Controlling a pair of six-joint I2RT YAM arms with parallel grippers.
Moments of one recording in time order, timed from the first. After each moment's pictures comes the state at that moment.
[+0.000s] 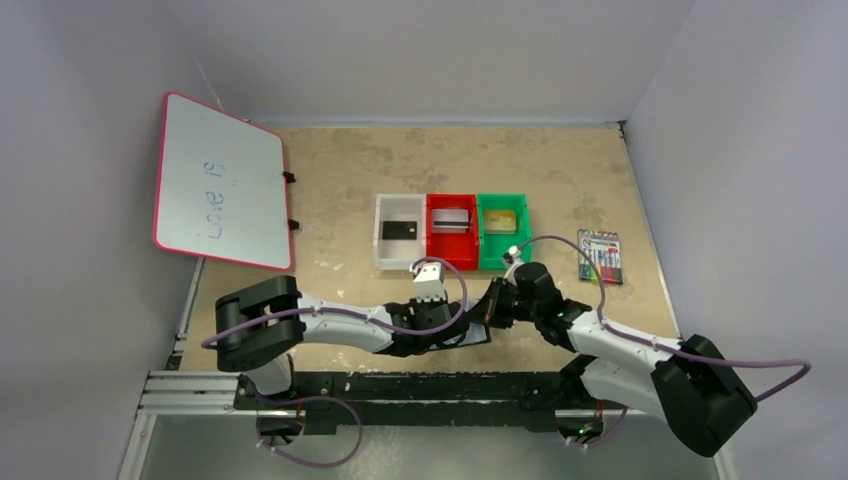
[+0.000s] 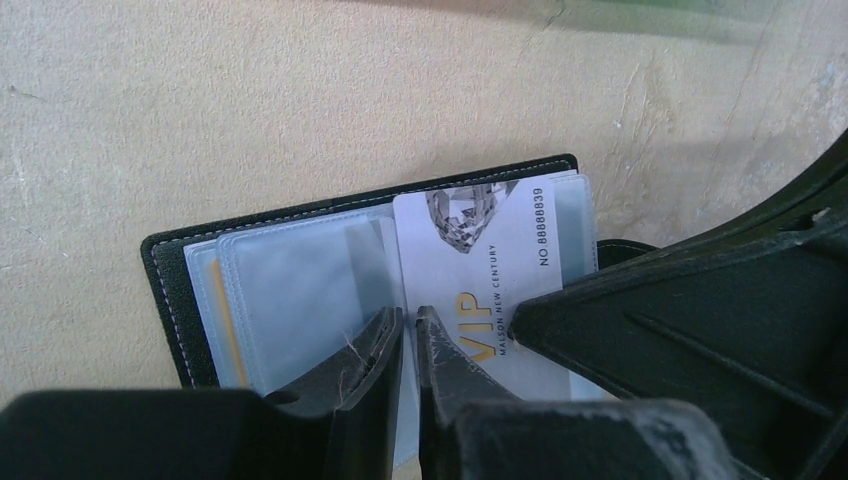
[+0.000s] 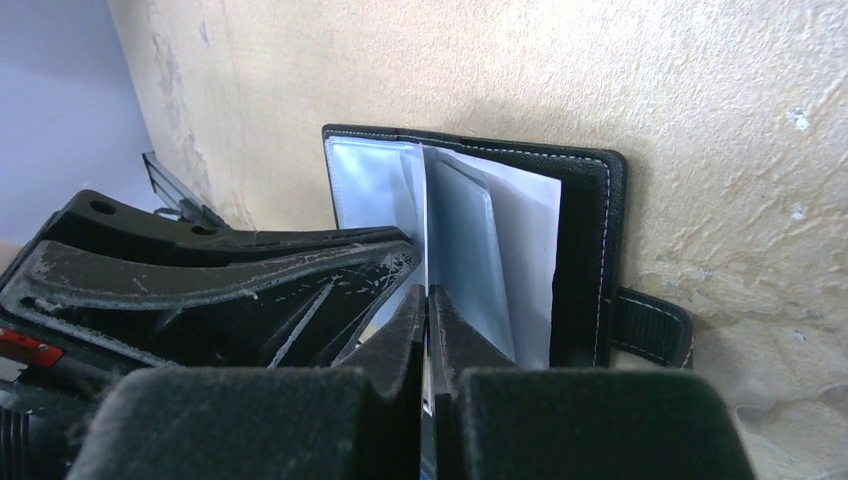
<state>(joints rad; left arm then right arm) -1.31 1.66 0.82 -0.11 -0.59 -1.22 0.61 1.06 0.24 0.12 -0.33 0.96</state>
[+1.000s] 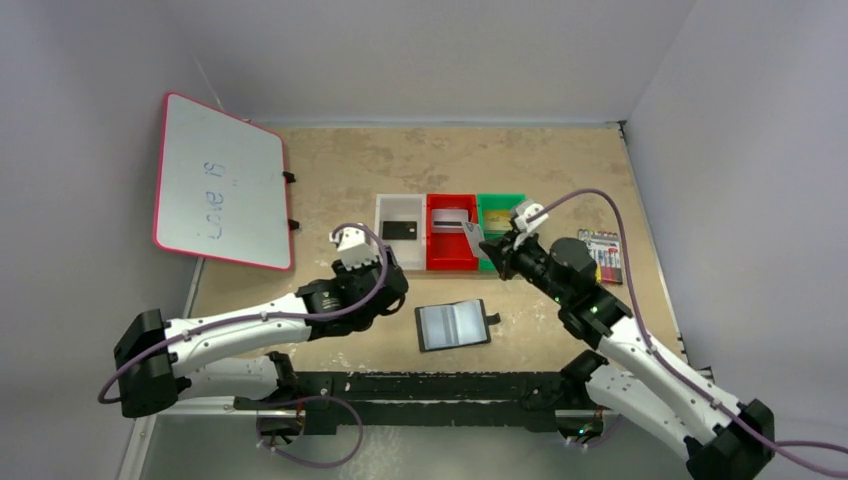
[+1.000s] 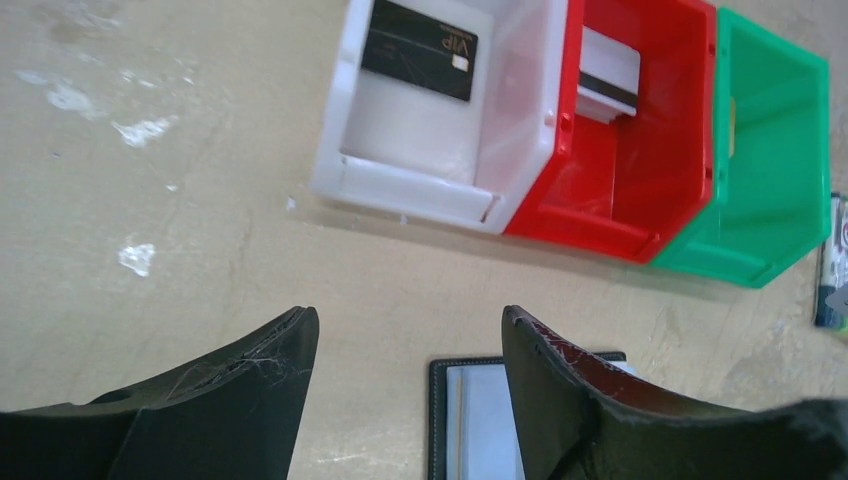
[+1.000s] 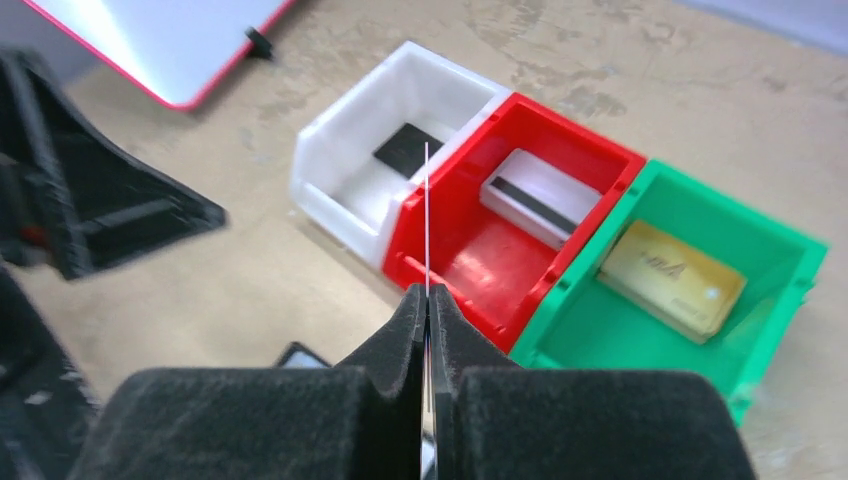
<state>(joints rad) -1.13 1.17 0.76 -0.47 -0.82 -1.15 0.62 0.70 0.51 0.02 -0.09 0.16</state>
